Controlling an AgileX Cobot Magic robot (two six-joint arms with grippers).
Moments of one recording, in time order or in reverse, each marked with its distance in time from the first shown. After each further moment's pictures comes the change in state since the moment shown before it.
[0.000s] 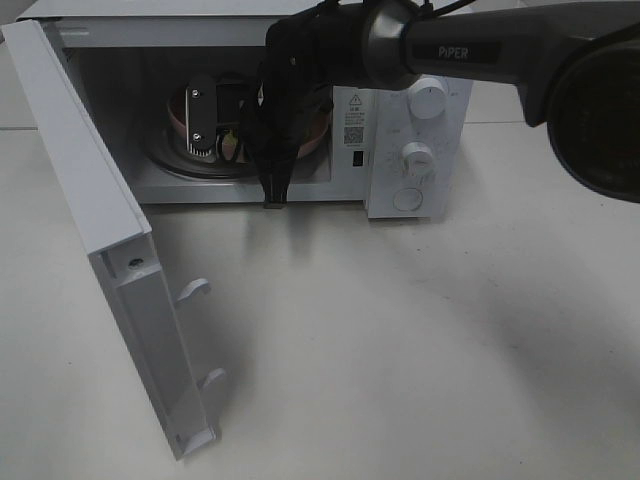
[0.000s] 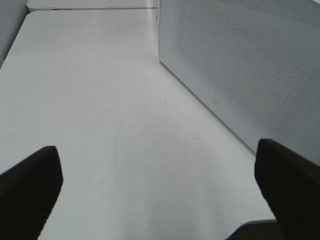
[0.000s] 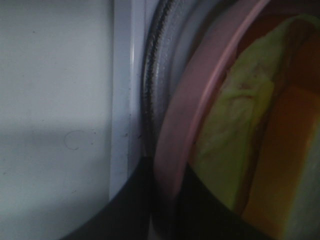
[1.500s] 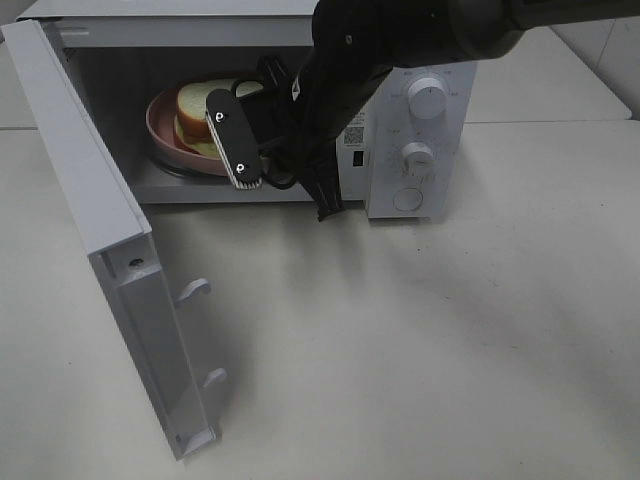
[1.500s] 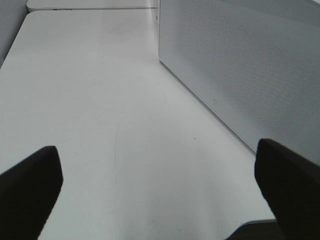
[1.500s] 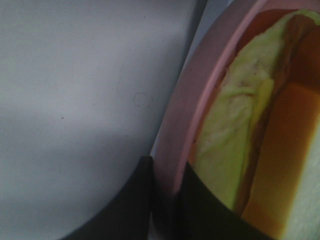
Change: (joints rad) left arm 0.000 0.000 0.000 0.000 0.000 0.000; right arm 0.018 -0.313 0.435 0.025 -0.117 -0.335
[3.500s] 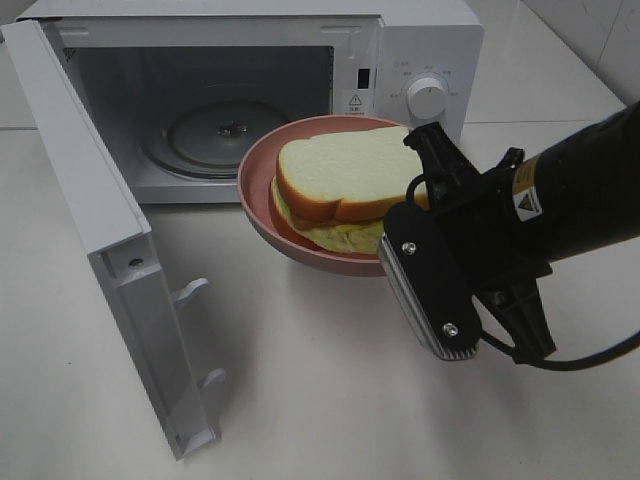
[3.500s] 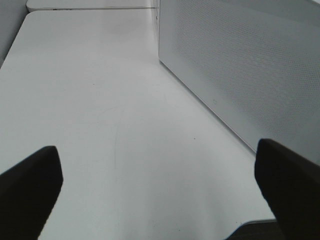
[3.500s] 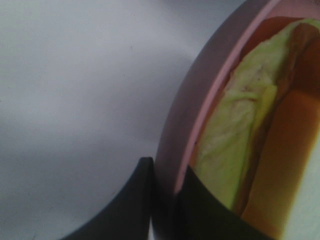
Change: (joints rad) left arm 0.000 0.000 0.000 0.000 0.000 0.000; right arm 0.026 -0.686 0.836 -0.071 -0.158 0.065
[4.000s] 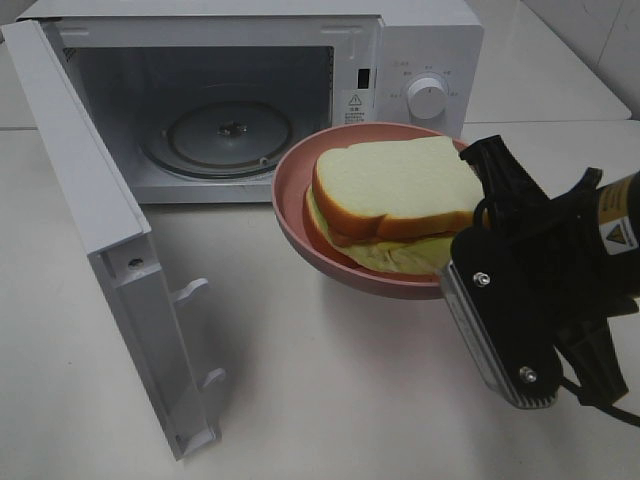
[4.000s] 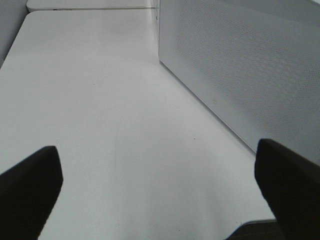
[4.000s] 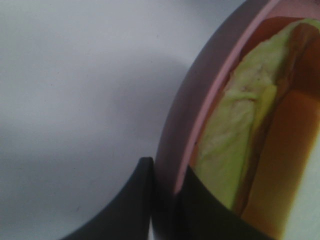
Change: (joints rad) left arm 0.000 0.000 0.000 0.000 0.000 0.000; right arm 0.000 -0.181 0.107 0.000 0.064 0.031
